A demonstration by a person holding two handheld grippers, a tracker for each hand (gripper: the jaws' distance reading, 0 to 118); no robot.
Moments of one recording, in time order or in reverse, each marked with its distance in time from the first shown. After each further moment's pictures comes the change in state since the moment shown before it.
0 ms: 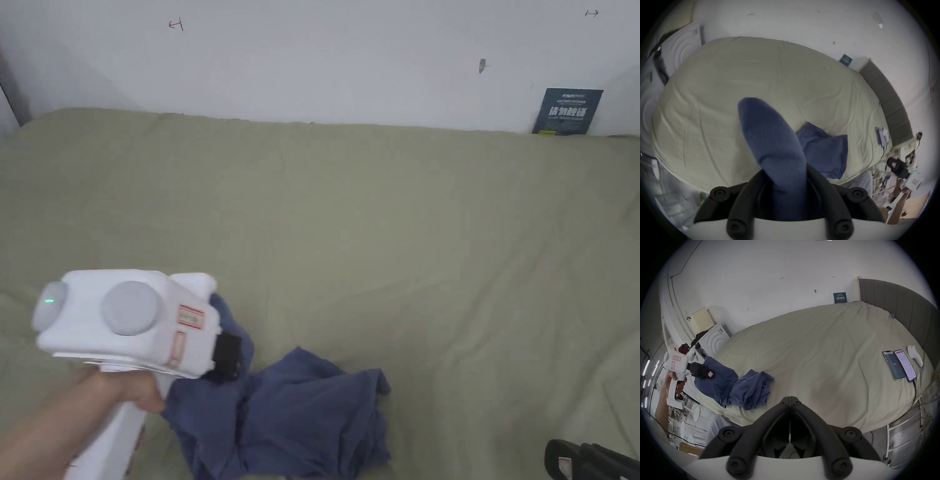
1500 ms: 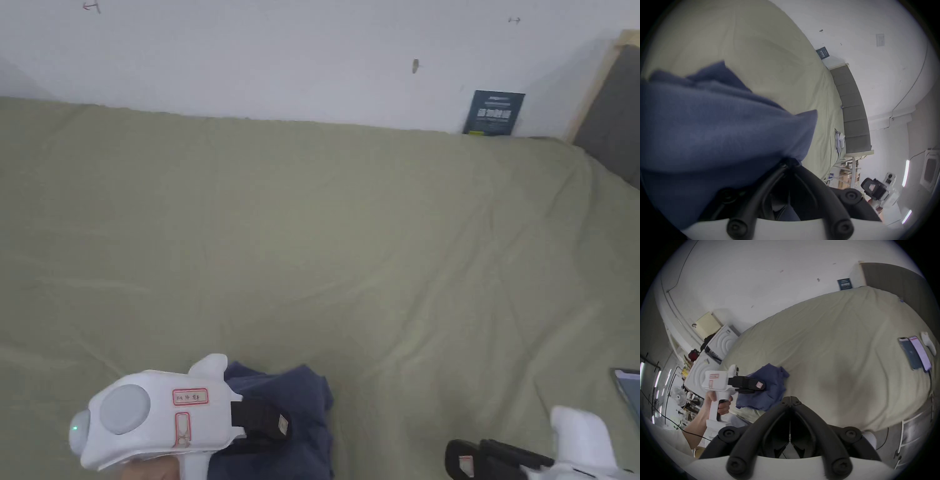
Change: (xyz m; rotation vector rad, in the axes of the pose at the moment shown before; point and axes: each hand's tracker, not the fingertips) left arm 0.000 -0.028 -0.122 -0.007 -0.546 0.240; right arm -0.009 0.019 -0.040 -0.111 0.176 -0.068
